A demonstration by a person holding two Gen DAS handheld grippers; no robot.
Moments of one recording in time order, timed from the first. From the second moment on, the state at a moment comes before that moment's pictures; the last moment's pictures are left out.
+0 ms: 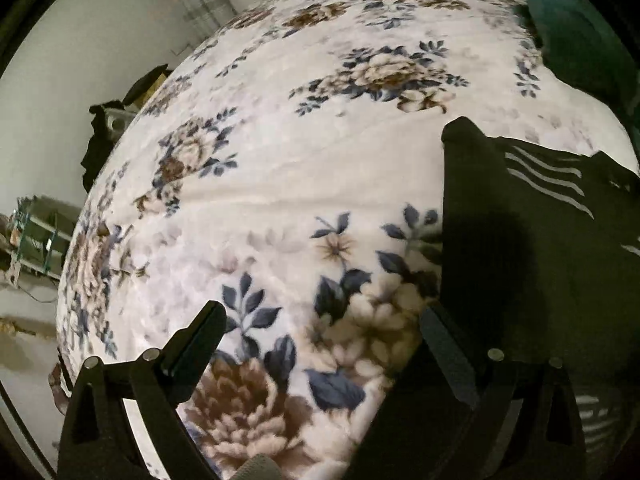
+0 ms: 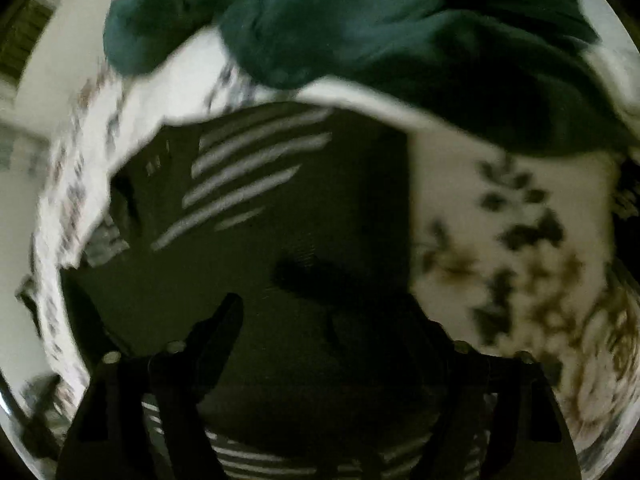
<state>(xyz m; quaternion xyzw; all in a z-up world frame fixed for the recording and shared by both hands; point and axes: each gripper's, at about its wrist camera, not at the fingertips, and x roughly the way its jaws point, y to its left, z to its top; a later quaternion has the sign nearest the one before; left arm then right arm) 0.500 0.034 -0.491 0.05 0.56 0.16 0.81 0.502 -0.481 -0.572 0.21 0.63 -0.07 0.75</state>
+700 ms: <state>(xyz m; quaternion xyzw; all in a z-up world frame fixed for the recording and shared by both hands) 0.565 -0.020 -0.543 0.10 0.59 0.10 0.79 0.456 -0.533 -0.520 0.29 0.55 -0.14 0.77</state>
